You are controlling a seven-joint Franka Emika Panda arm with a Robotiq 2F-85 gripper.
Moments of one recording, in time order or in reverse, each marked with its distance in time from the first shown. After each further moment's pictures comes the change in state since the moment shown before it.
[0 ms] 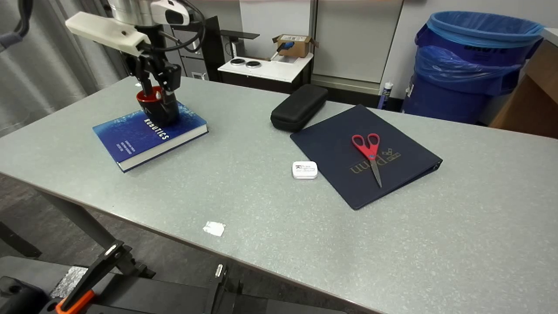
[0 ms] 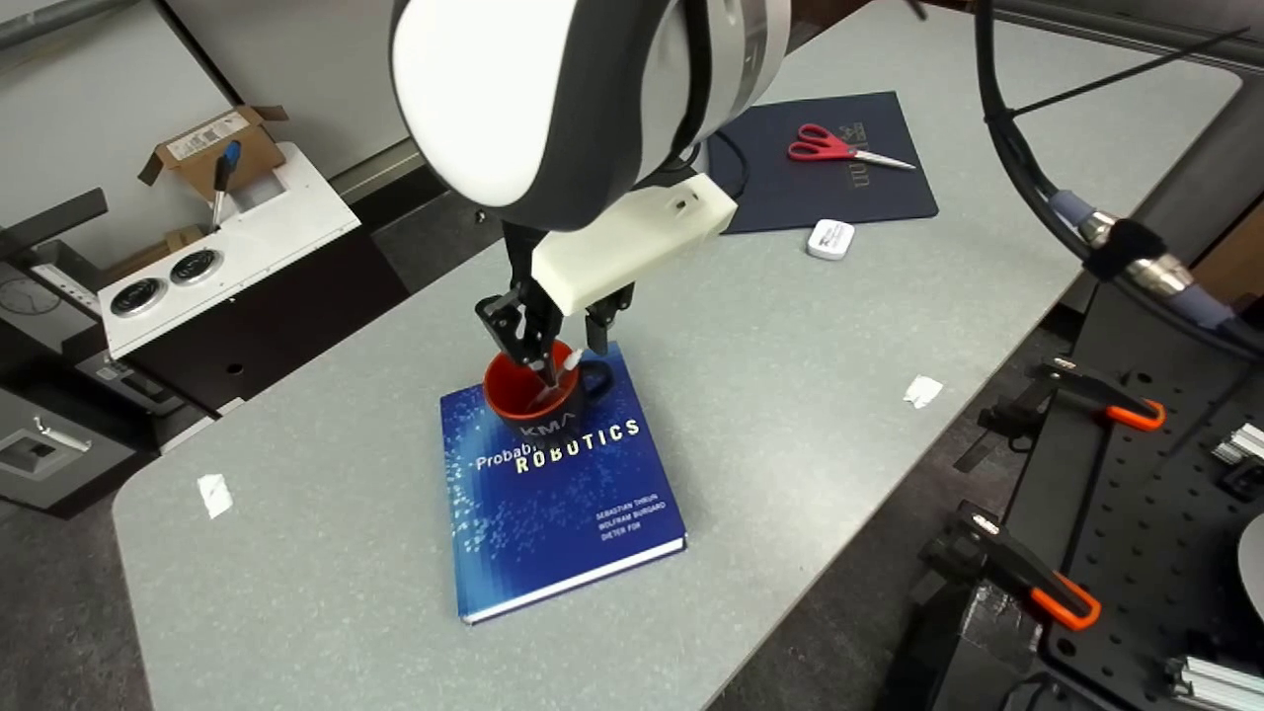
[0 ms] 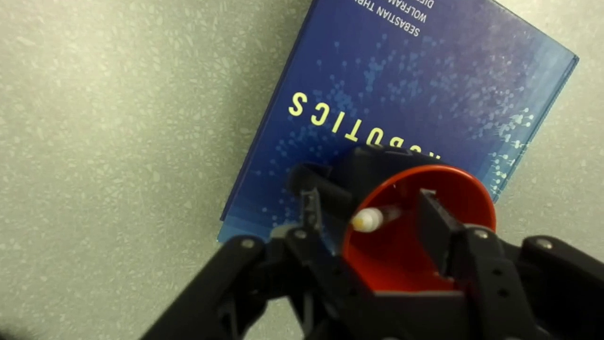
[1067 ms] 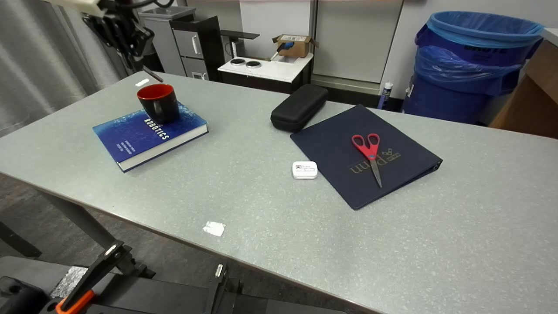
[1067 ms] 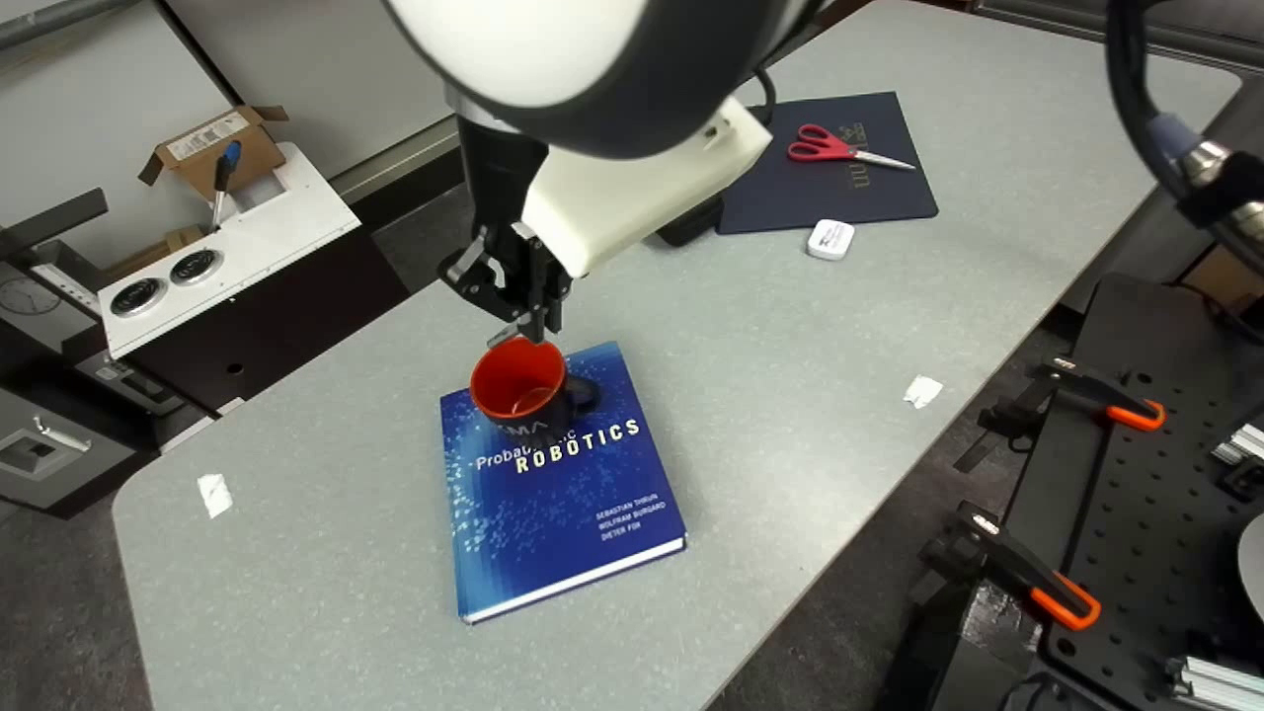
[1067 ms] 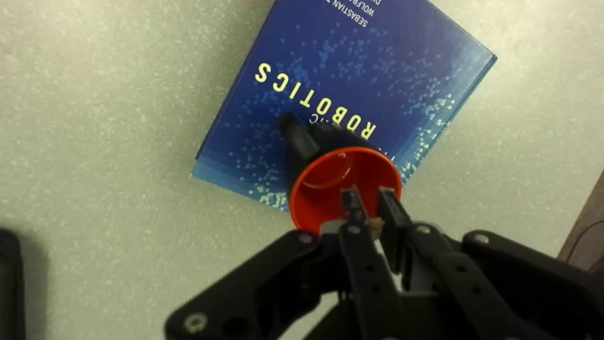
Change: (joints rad) arm 0.031 -0.228 0.023 -0.133 -0.032 0.071 -0.011
